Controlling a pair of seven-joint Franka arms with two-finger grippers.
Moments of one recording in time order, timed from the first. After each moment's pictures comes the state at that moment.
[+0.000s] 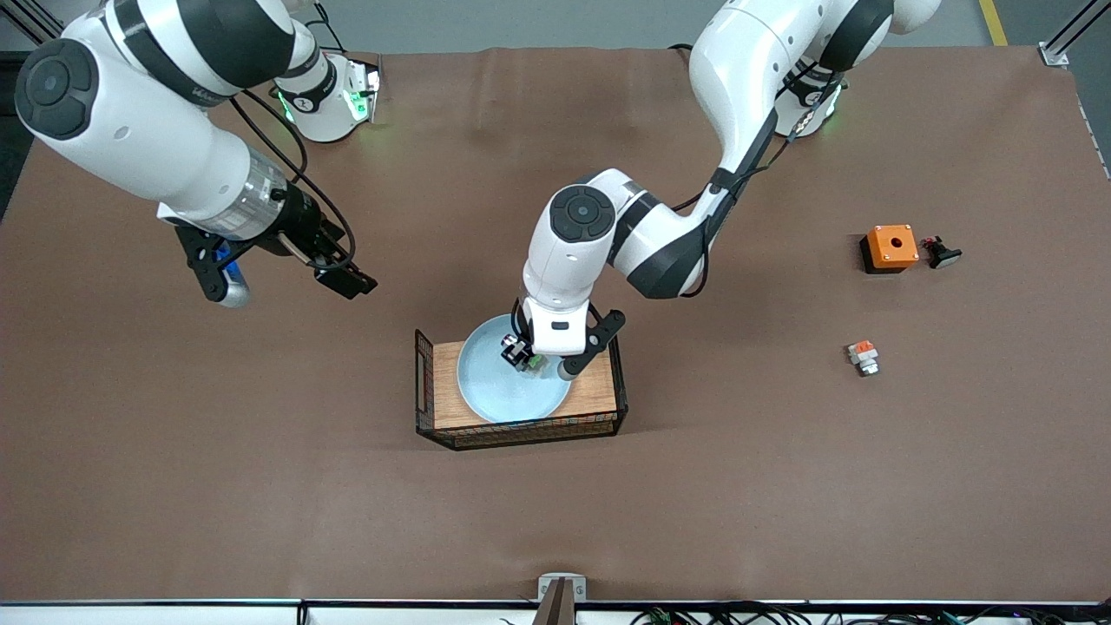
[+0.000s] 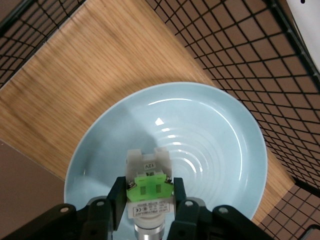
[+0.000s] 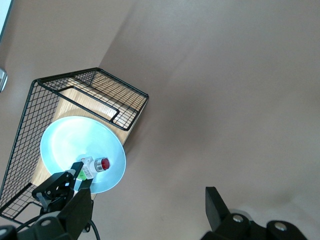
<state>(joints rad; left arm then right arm) -0.71 0.84 -0.06 -1.07 -0.01 2.21 -1.59 0.40 0.17 -0.04 -1.53 0.26 1.71 1.29</state>
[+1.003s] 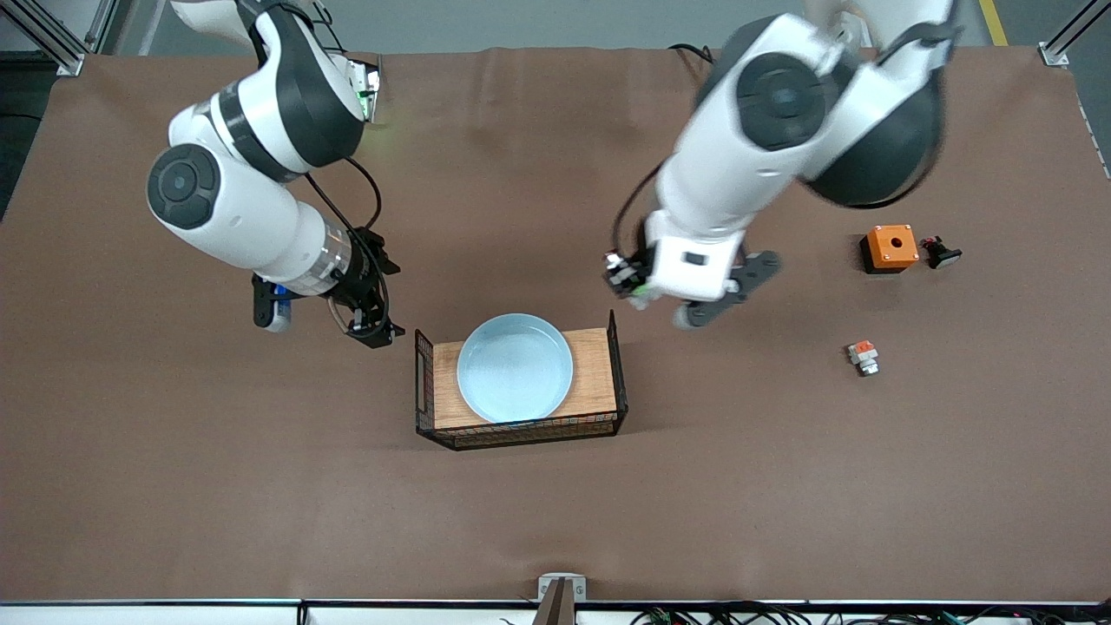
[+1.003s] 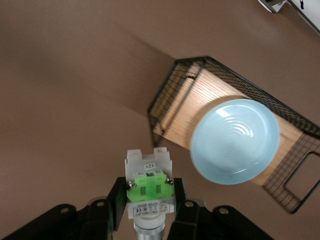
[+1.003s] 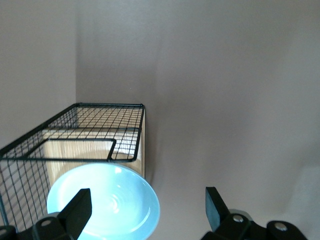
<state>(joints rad) -0.49 0.49 -0.06 -1.01 -0.14 1.54 -1.08 0.44 0.31 -0.05 -1.56 0.25 1.87 1.79</state>
